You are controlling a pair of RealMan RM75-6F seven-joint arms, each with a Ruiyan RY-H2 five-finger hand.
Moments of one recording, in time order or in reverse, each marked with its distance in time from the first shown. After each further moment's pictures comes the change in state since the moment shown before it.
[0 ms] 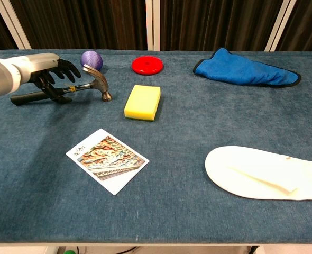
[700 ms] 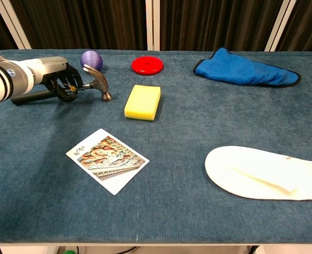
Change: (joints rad) left arm -0.064 -0.052 0.001 0.068 -0.116 0.004 0.064; right arm -0.002 -0.008 0.006 0.027 0.019 -0.011 0.027
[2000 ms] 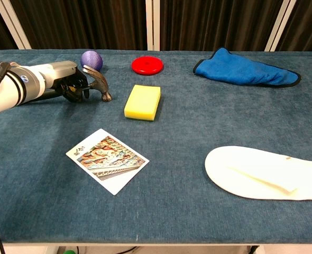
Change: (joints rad) left arm -0.021 -0.058 0.009 0.060 0.015 -0.007 -0.003; right arm -0.005 -0.006 0.006 0.026 0.021 -0.009 0.032
